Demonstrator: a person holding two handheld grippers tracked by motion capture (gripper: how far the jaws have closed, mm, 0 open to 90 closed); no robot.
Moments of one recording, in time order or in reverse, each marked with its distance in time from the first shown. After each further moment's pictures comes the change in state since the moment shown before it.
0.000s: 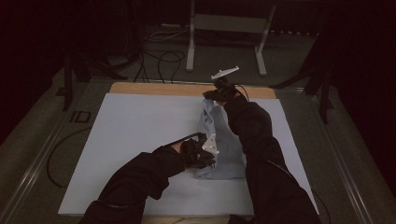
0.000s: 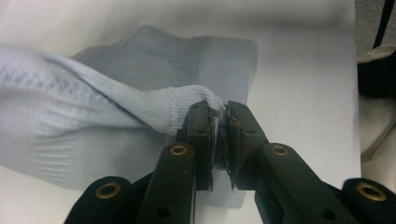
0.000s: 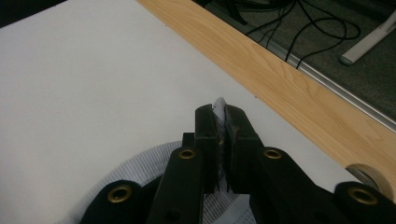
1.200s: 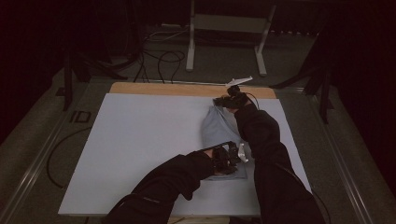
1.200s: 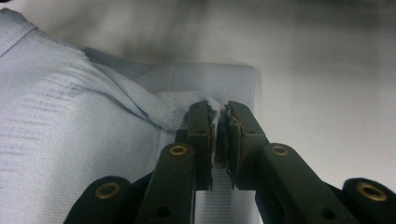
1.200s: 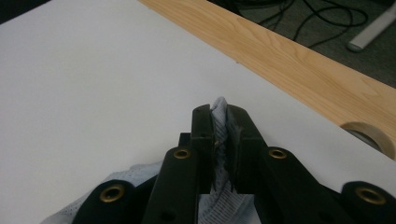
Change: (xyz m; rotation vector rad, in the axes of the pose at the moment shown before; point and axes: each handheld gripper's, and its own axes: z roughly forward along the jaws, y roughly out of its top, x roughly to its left) left arm -0.010 0.042 0.093 0.099 -0.043 0.016; right arm -0.034 -0.052 0.000 -0.039 0.034 0.073
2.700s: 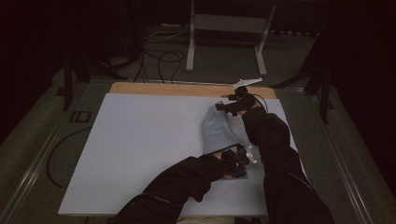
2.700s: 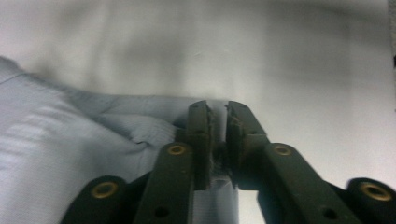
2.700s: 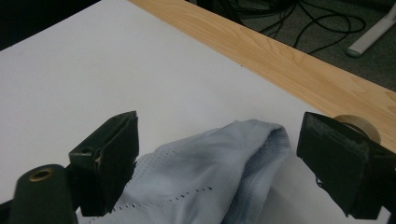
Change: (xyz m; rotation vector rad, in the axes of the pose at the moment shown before) left arm -0.002 0.017 0.028 -0.045 -0.096 -0.037; right arm 0.010 -0.004 -0.035 -0.037 0.008 0.019
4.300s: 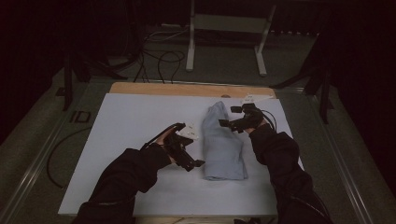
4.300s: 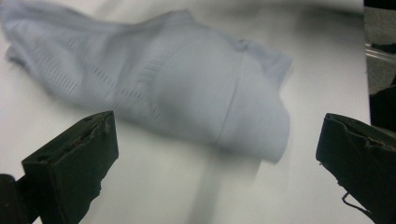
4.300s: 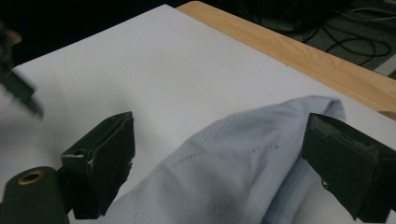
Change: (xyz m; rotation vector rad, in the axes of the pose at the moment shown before) left arm 0.033 -0.115 -0.140 -0.213 0.130 -0.146; right arm 0.049 -0.034 -0.047 -0.086 0.078 -0.057
